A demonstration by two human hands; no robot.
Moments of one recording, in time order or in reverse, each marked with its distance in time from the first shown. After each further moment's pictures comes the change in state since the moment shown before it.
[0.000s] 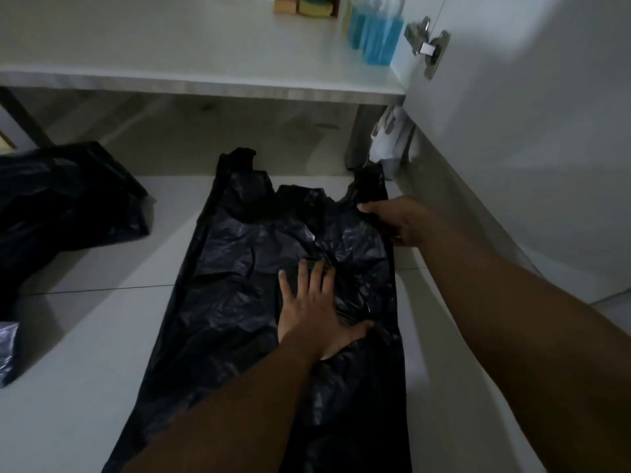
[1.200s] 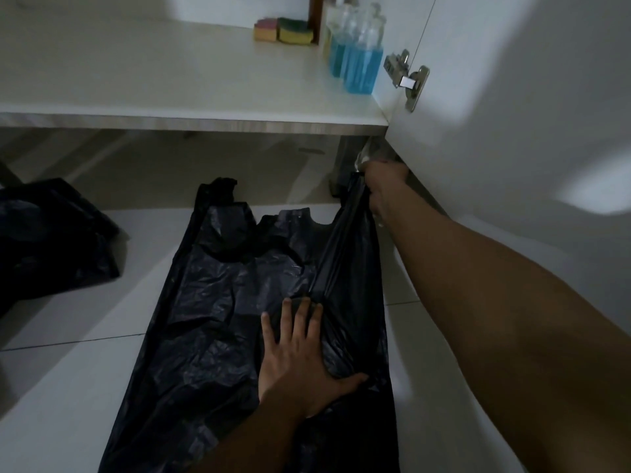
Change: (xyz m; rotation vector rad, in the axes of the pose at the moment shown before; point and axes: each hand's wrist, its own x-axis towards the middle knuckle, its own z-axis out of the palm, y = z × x) left_hand -0.004 0.003 -0.013 -0.032 0.002 -0.008; right_hand 0.058 -0.098 -0.002 0.619 0.303 -0.203
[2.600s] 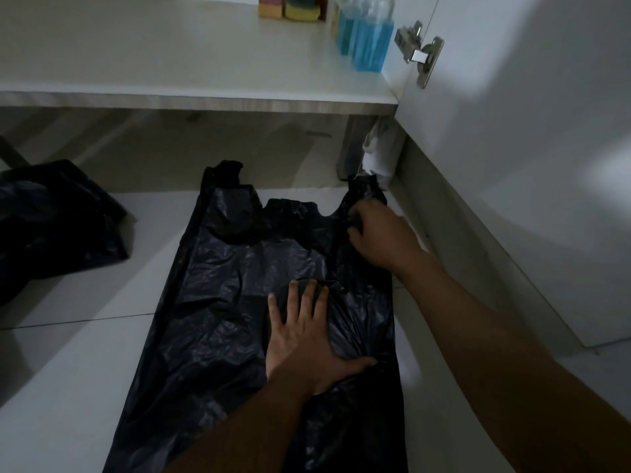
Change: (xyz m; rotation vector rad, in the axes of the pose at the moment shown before) left_hand 0.000 -0.001 0.003 -0.008 0.005 -0.004; right_hand -0.062 0.083 -0.067 -1.295 -0.341 -0.765
